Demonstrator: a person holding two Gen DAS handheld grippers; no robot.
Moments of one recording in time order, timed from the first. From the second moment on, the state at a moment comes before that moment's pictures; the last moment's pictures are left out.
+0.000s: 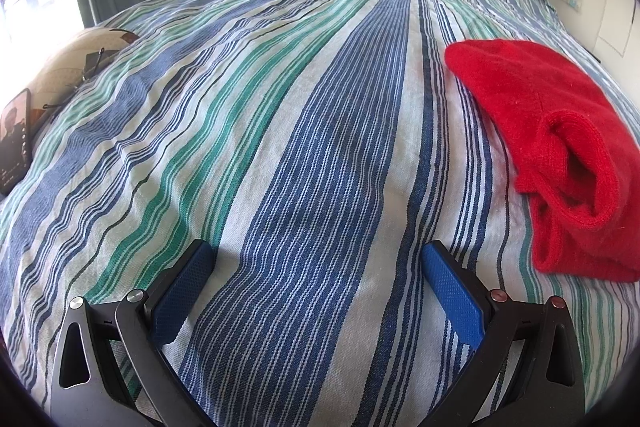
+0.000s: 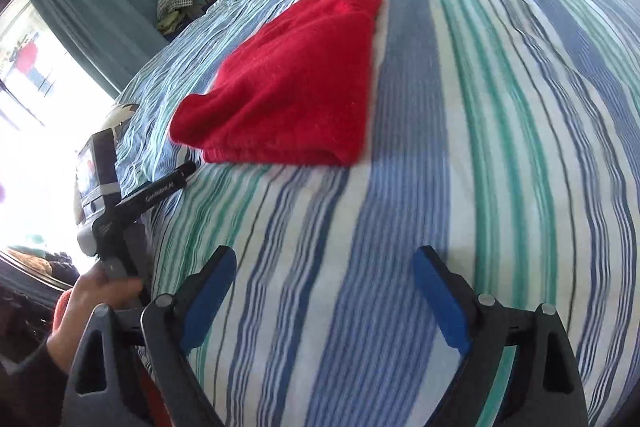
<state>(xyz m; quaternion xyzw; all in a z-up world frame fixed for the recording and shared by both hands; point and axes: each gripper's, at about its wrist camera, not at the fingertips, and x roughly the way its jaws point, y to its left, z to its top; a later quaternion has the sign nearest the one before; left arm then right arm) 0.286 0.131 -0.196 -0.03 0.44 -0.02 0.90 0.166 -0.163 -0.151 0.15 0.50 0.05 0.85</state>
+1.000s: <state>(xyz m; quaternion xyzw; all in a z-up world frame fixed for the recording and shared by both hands) 0.376 0.055 -0.084 -0.10 0.49 -0.31 0.80 0.328 -0.151 -0.090 0.15 0.44 0.07 0.88</state>
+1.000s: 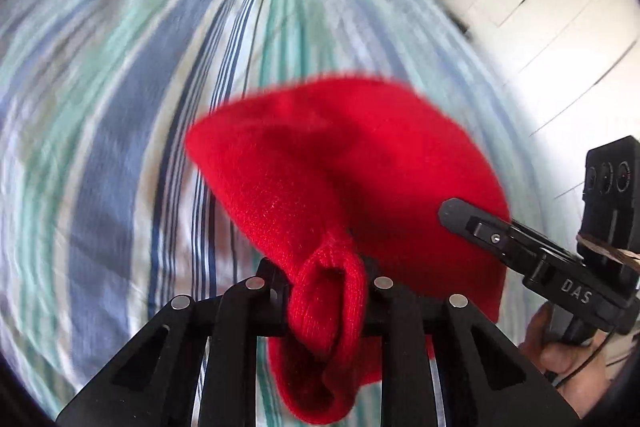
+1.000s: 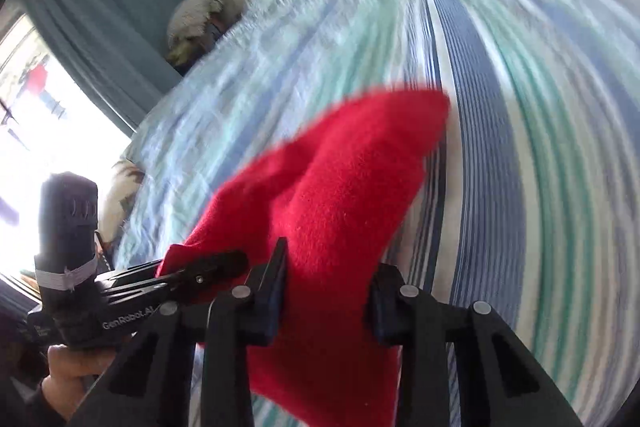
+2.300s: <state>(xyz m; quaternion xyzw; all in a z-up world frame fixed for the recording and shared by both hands) 0.063 0.105 0.023 0.09 0.45 -0.09 0.88 0.020 -0.092 0.027 -0.03 0.48 -0.02 0.87</state>
